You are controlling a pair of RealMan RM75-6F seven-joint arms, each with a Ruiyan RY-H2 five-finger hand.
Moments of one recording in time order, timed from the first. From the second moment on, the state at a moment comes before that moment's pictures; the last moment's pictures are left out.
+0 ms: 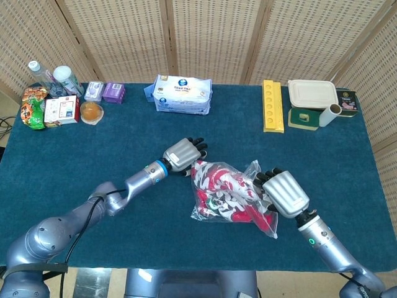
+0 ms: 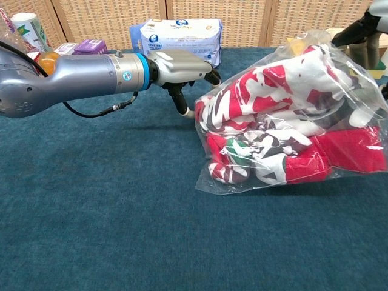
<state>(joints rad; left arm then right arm) -1.23 -1.84 -0.02 -0.70 1.55 0.71 -0.24 0.51 -1.15 0.10 -1.78 -1.60 1.17 -0.23</state>
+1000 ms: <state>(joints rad) -1.13 -1.75 0.05 -0.79 1.62 0.86 -0.36 0.56 -1.16 0.05 -1.81 -1.64 1.09 -0.13</state>
